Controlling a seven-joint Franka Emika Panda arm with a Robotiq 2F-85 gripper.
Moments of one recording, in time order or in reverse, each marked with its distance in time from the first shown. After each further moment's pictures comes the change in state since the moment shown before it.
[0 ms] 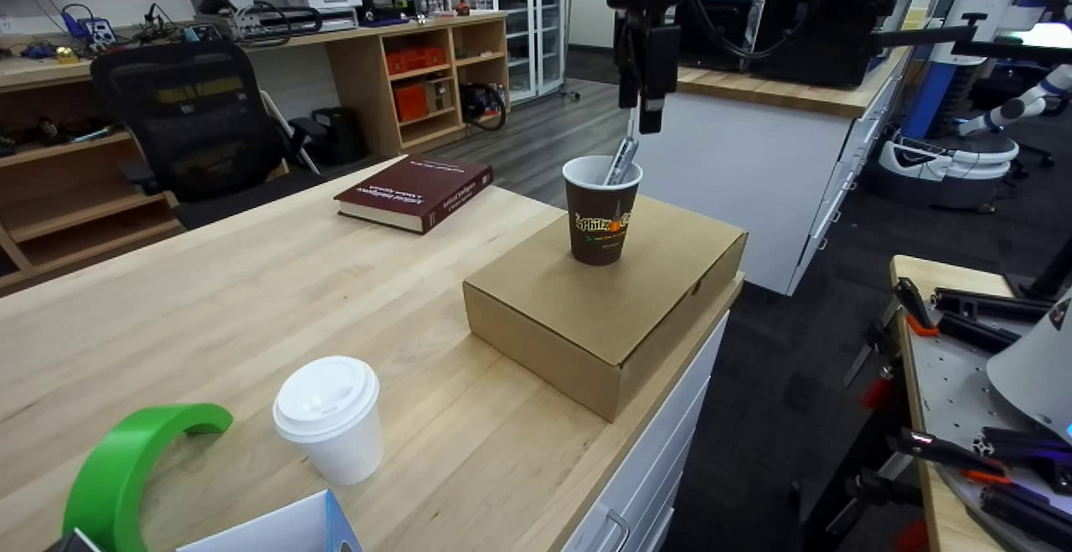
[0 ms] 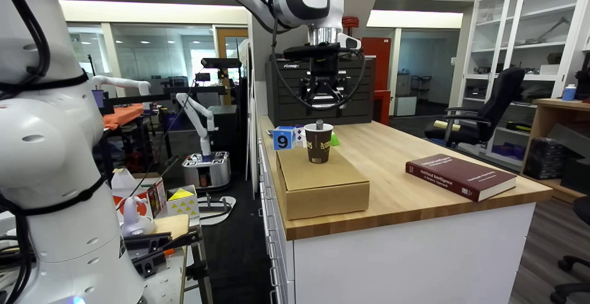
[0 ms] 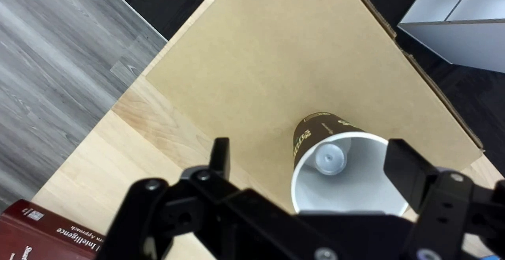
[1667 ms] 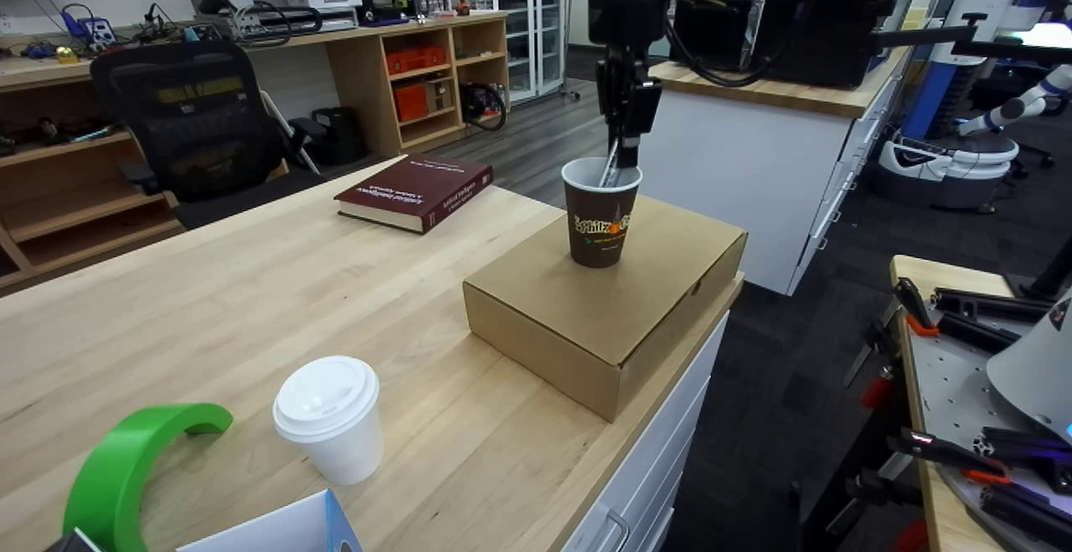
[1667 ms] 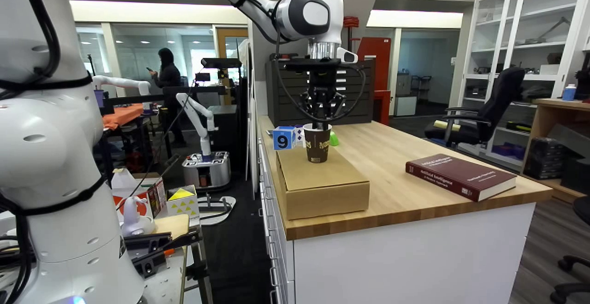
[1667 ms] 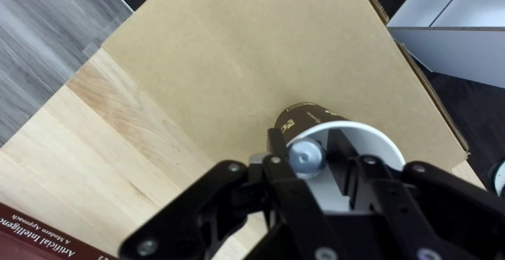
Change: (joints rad) arm 0.008 0.061 0.027 0.005 0.037 0.049 -0.062
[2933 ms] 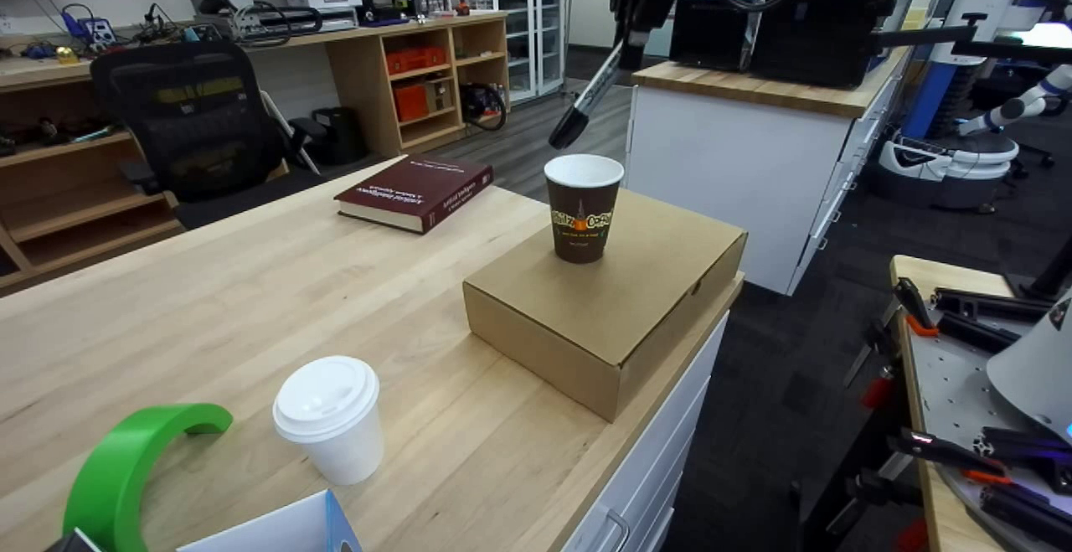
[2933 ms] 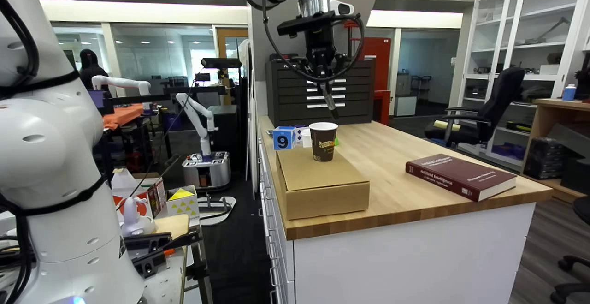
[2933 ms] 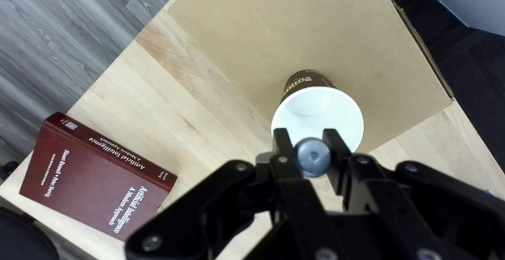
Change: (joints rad) arm -0.004 -0.184 -0.017 0.004 -0.008 0.002 -0.004
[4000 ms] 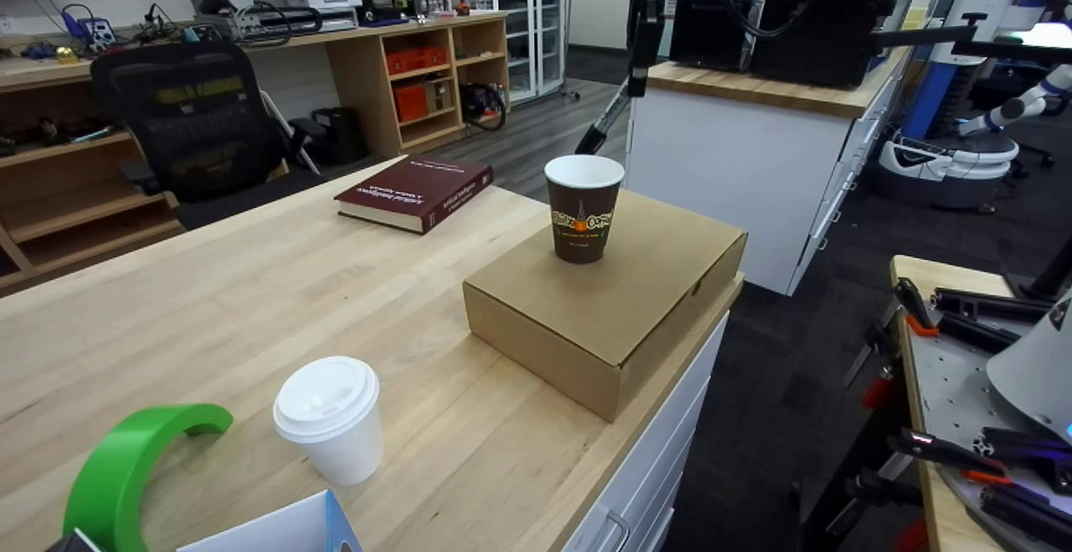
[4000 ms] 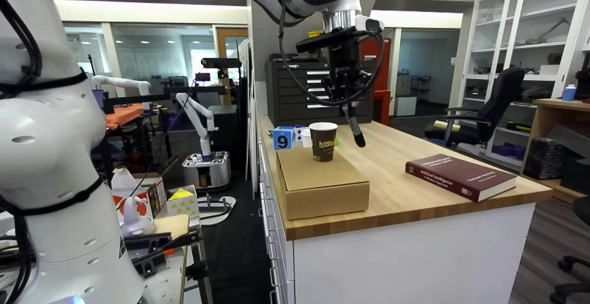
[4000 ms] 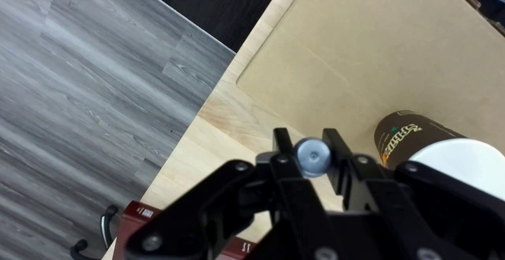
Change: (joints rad) arm -0.066 0.092 -0.069 -0.011 -0.081 0.018 0.142
